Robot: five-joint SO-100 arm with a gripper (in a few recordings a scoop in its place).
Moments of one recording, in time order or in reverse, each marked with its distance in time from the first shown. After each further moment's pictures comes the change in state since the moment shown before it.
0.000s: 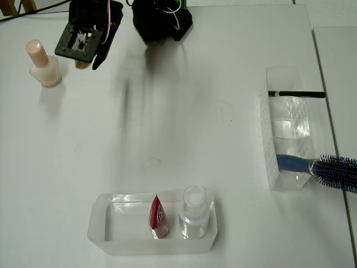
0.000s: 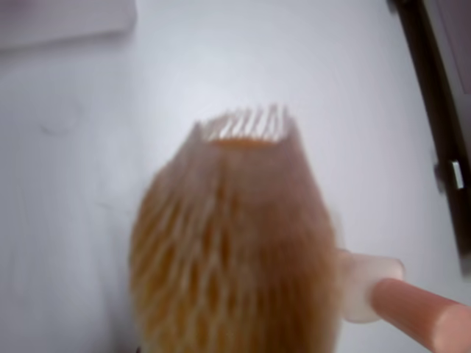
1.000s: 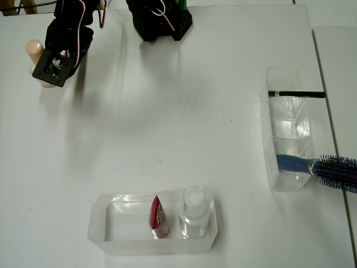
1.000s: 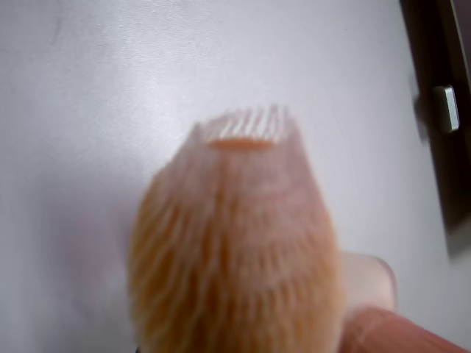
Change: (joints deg) arm 21.9 -9.1 30.8 -40.6 -19.9
